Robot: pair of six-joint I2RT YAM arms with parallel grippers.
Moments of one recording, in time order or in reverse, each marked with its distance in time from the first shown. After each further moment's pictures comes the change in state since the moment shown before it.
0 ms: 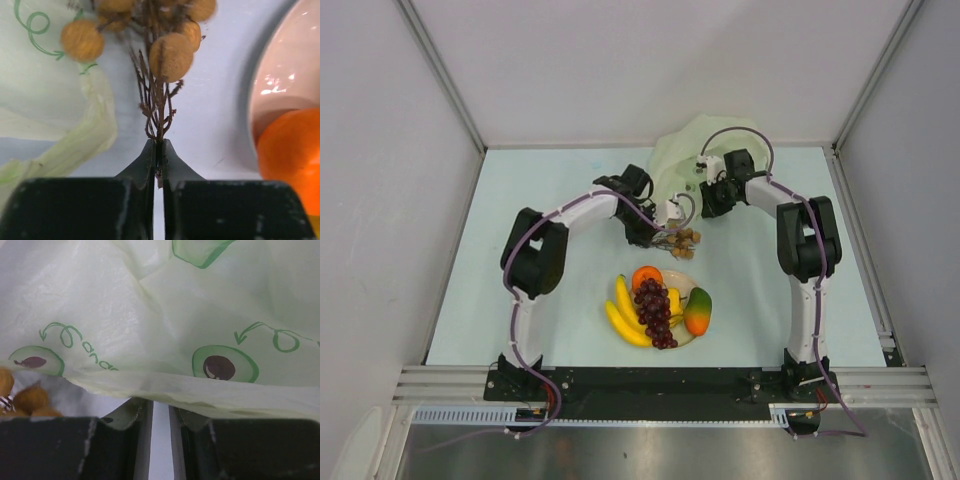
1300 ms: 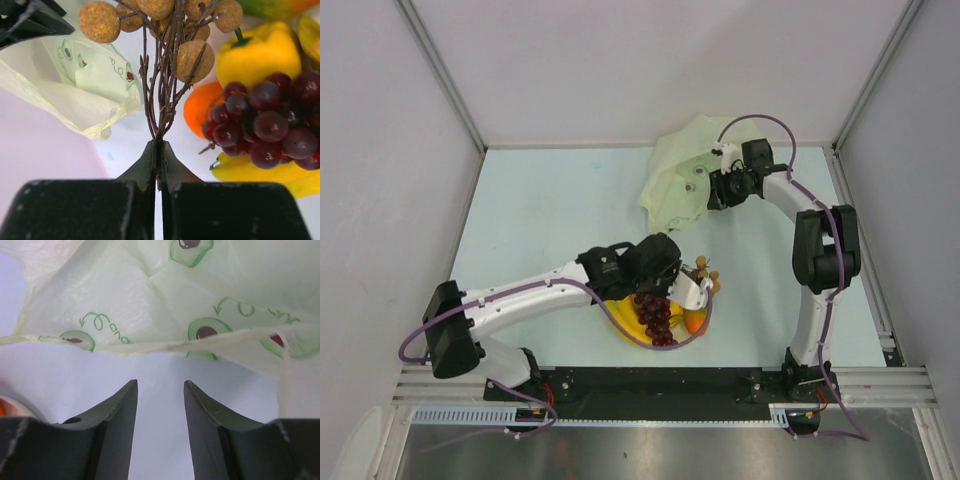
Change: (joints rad) left arm -0.563 -0.675 -0.409 0.119 -0.637 0.095; right arm -0.052 -0.140 -0.036 -0.048 -0.057 0.039
